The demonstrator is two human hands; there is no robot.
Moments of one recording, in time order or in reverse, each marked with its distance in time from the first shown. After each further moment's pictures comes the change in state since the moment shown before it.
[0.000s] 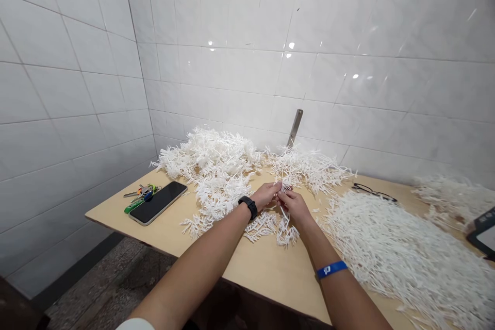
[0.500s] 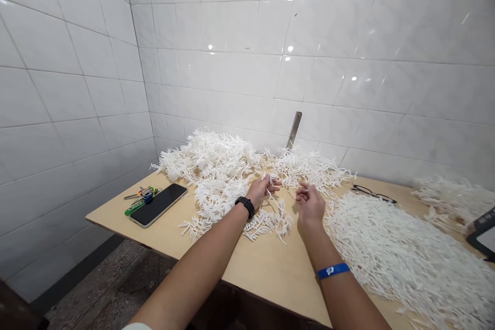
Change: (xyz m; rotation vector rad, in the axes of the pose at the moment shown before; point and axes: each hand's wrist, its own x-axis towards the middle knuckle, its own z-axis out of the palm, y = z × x) left_hand -0.005 0.020 -0.007 -0.167 0.256 0.067; right_hand -0.003 -0.009 -0.012 0.387 0.535 -0.173
